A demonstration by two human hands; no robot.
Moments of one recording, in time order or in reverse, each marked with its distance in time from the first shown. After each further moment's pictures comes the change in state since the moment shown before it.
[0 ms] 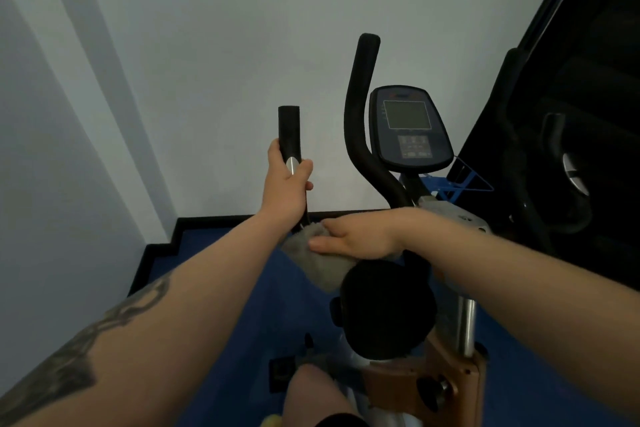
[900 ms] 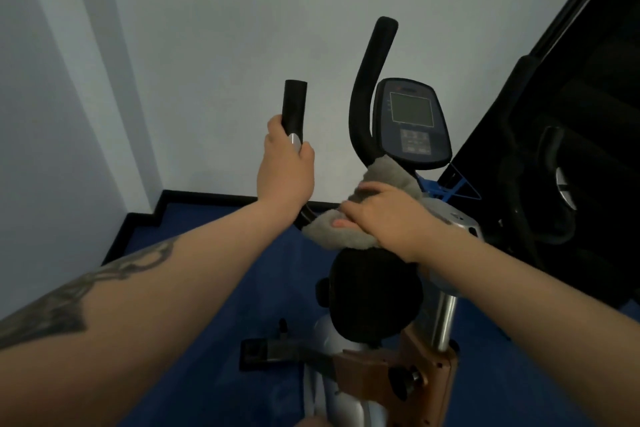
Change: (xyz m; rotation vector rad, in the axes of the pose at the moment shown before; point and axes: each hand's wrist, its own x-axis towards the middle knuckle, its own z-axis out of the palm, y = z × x) left_hand -0.011 0.001 0.010 0.280 0.204 0.096; right_hand -0.024 0.040 0.014 -0.803 0.467 -0.149
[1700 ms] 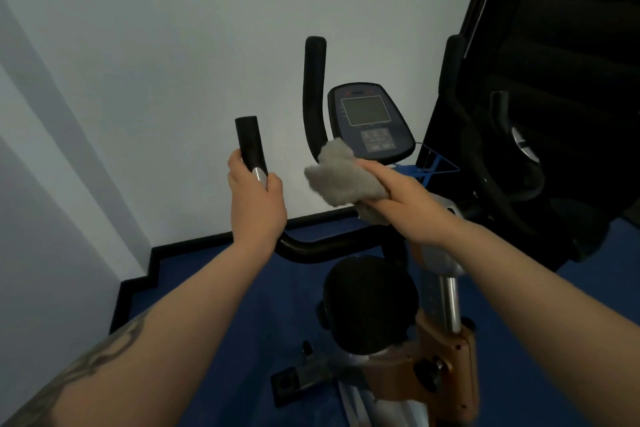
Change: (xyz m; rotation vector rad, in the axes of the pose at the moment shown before) left_hand -0.002 0.005 -0.007 -0.035 -0.092 0.001; right_hand -0.041 0.013 -0.004 1.008 0.451 0.451
